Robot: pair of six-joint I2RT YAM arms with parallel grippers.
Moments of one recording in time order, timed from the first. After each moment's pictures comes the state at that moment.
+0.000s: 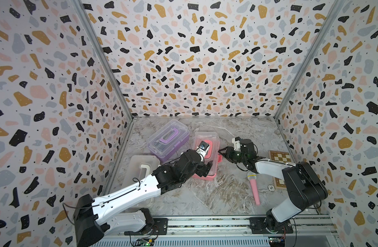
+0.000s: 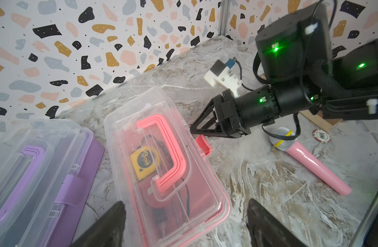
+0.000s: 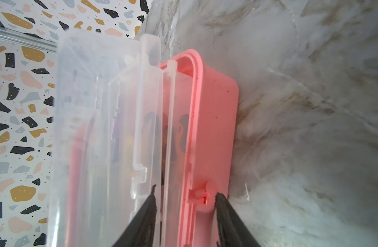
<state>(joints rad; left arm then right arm) -0.99 1.16 0.97 -0.33 -0.30 -0.15 0.39 1.56 0.73 0.25 -0.46 0.85</state>
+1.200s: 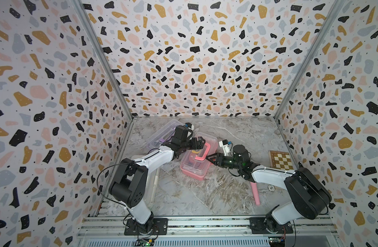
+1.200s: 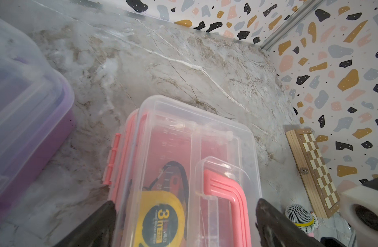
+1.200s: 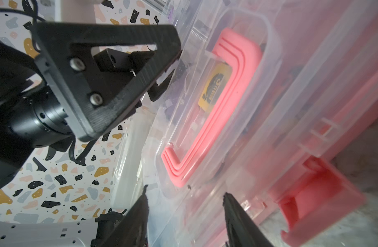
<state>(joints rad) -0.48 1.68 1.11 -0.06 0.27 -0.45 0.60 1.50 0.65 0.48 -0.55 0.87</state>
